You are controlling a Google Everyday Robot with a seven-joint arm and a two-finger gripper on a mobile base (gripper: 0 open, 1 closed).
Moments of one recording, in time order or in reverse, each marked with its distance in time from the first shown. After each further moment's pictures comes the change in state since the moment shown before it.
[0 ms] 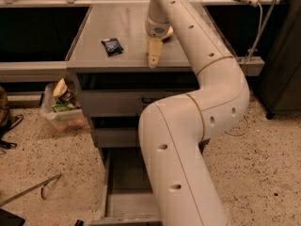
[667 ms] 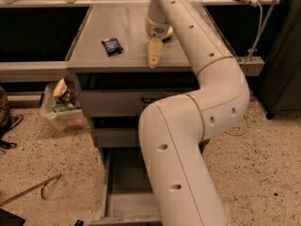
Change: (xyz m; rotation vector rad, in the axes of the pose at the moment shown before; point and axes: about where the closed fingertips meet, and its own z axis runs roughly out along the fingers) arm 0.000 0.000 0.000 0.000 0.000 0.000
